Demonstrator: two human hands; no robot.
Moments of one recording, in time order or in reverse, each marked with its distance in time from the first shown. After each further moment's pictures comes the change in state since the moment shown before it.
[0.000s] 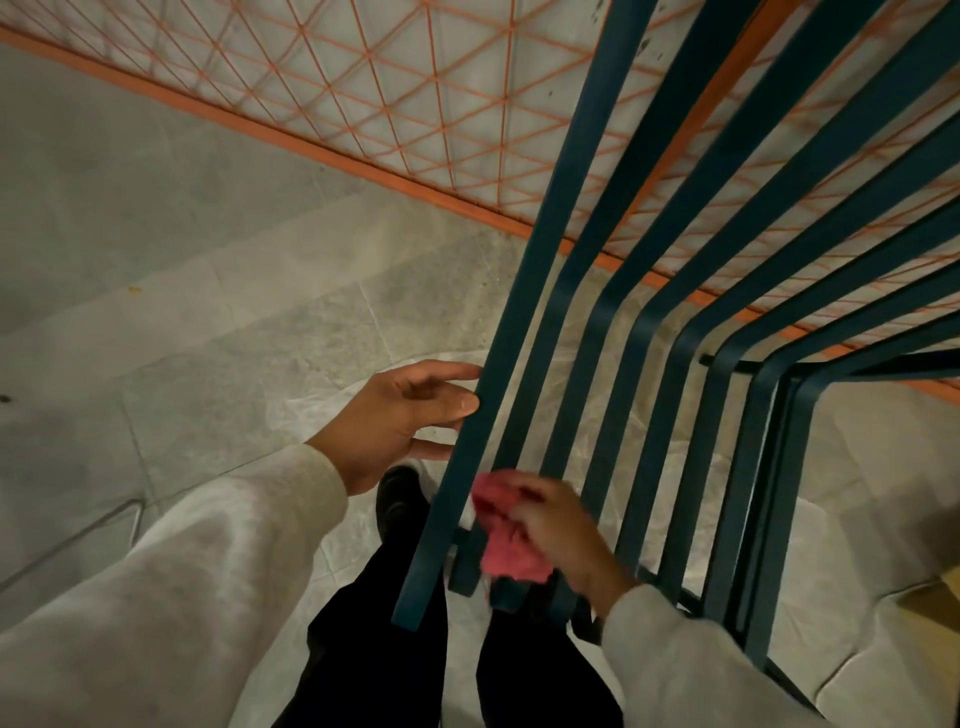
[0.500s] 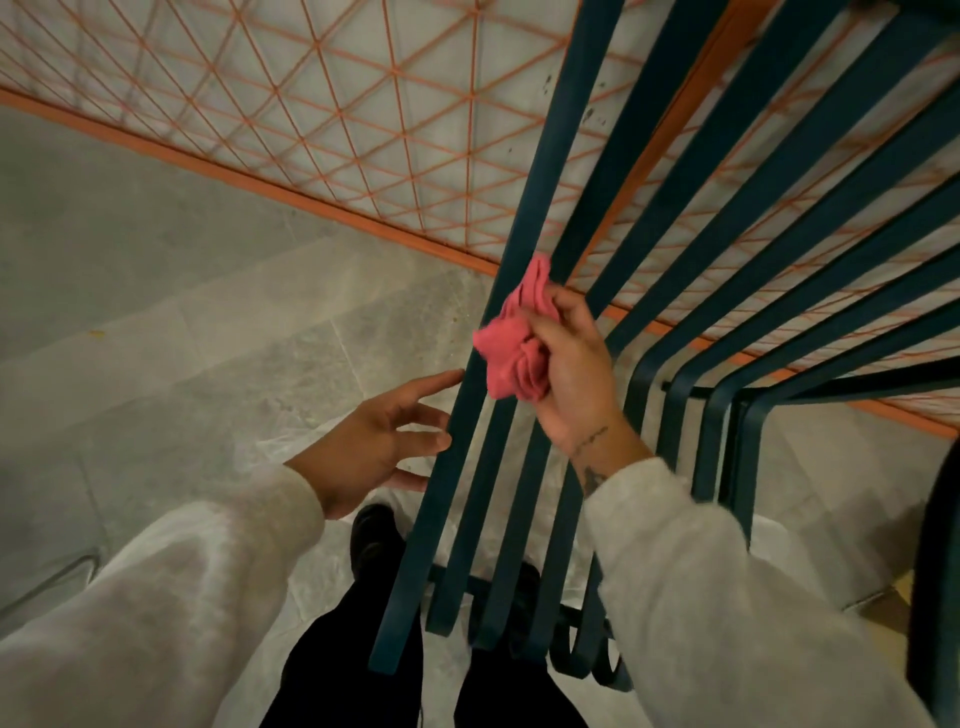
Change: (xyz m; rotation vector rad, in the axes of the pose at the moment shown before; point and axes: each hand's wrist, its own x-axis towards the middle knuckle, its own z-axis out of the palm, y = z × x) left_hand 0.006 0.018 -0.001 0.116 -0.120 0.015; right_hand 0.005 -0.169 -0.047 0.736 0.254 -0.405
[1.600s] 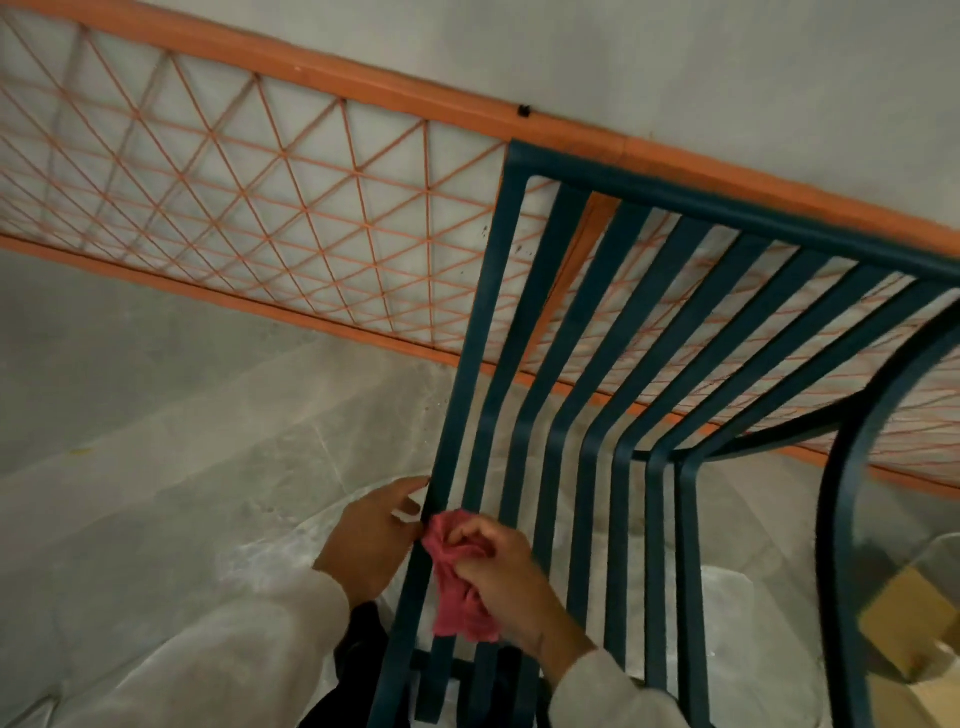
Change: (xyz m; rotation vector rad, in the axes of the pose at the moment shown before) left_hand -0.023 0.009 0.024 0.471 0.274 0.104; right_hand -0.100 0.041 -0.019 -0.687 -0.142 0.130
